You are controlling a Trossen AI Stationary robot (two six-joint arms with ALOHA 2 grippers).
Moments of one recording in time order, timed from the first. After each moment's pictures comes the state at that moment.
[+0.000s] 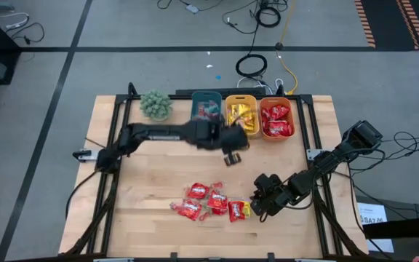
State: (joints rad) left arm -0.02 2.20 2.28 -1.14 -0.39 -0.22; right arm 0.61 1.51 0.68 -0.26 0.38 1.33
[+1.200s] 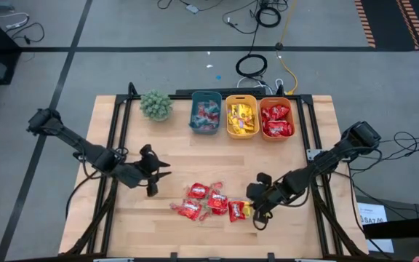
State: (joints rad) left arm -0.52 0.97 0.65 -0.42 -0.58 -0.46; right arm 0.55 1.53 0.83 -0.37 0.17 0.75
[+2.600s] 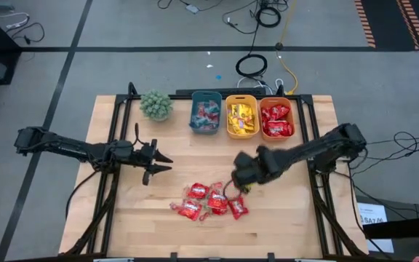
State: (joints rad) left arm -0.07 0.70 0.08 0.41 0.08 -0.20; right arm 0.30 1.69 1.39 -1.15 0.31 0.89
